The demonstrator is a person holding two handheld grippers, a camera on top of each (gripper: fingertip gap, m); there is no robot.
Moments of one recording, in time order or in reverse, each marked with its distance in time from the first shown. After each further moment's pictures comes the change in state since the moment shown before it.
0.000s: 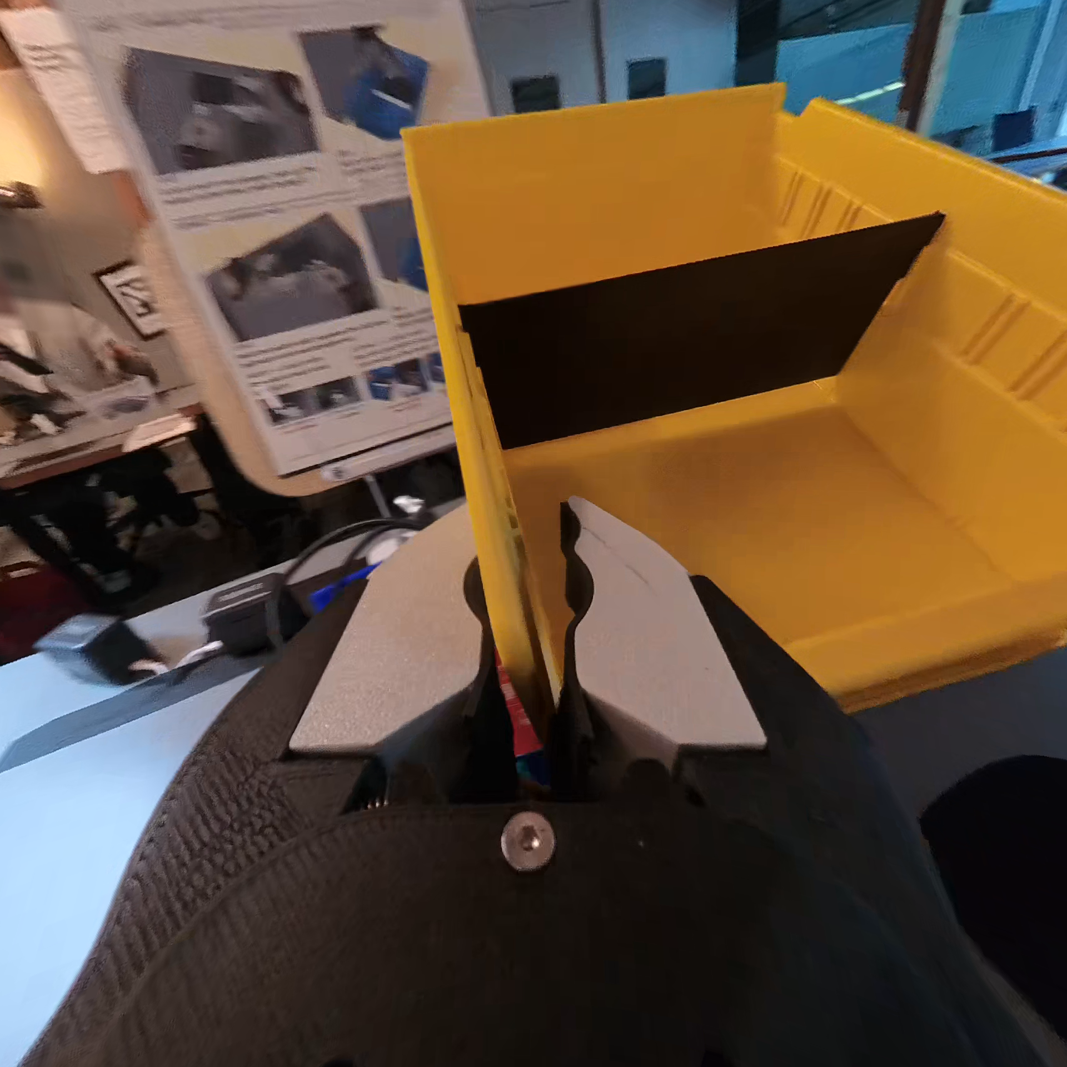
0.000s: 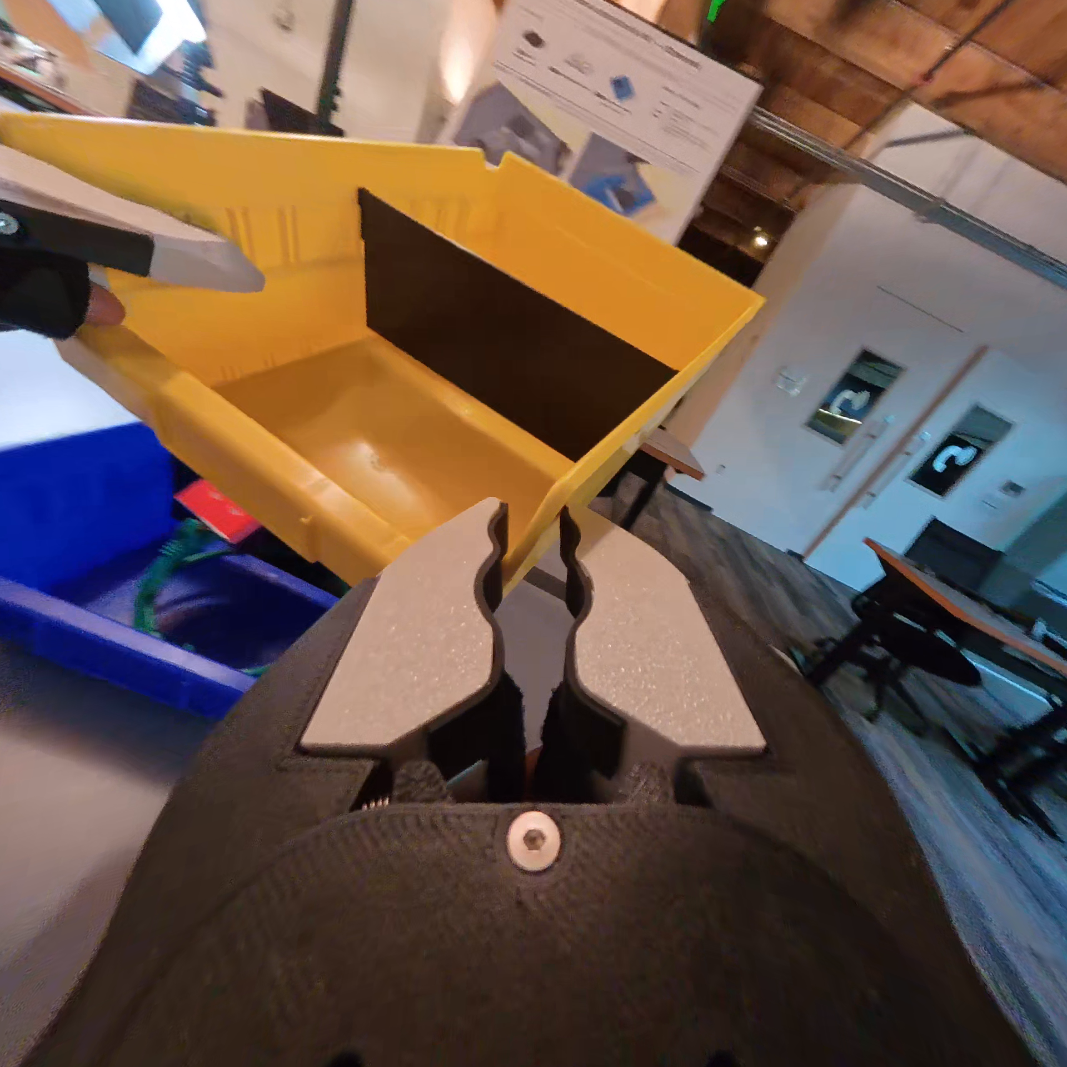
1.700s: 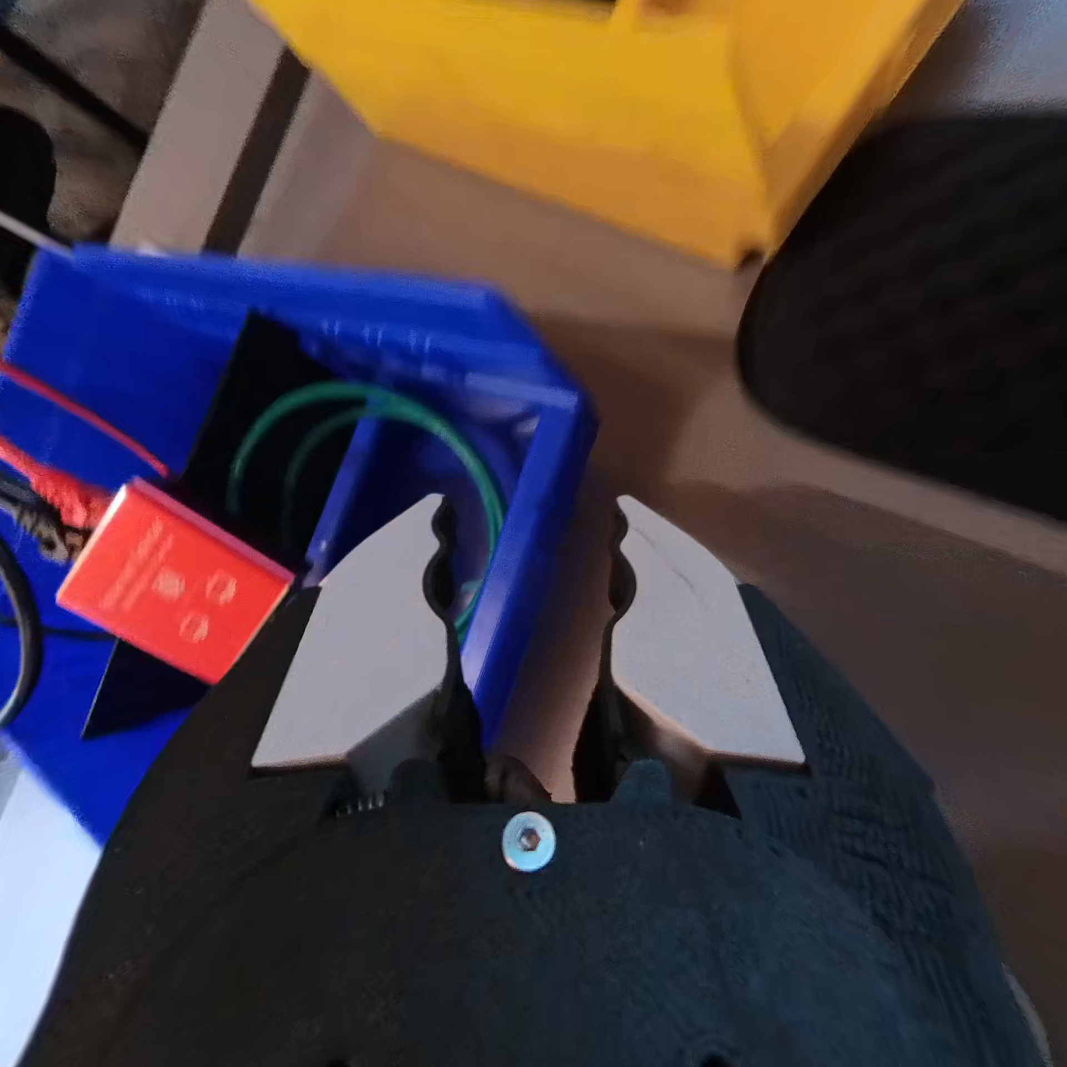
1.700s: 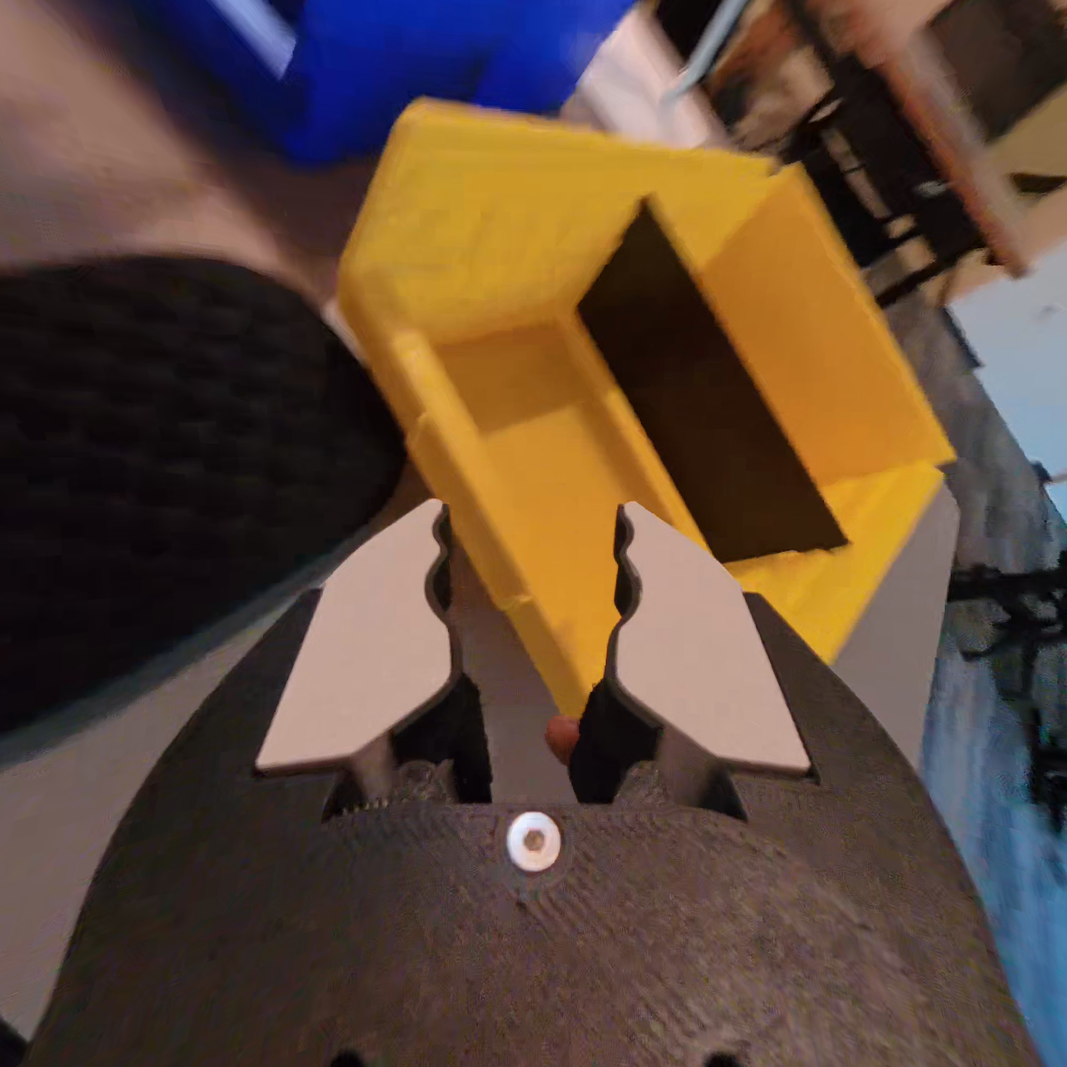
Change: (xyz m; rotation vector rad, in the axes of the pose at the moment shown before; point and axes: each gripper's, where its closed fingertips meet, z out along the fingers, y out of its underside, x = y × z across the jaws) left arm 0.109 0.160 -0.027 -0.610 0.512 0.466; right arm 0.039 0.190 -0.075 -0.503 -0.482 -0.211
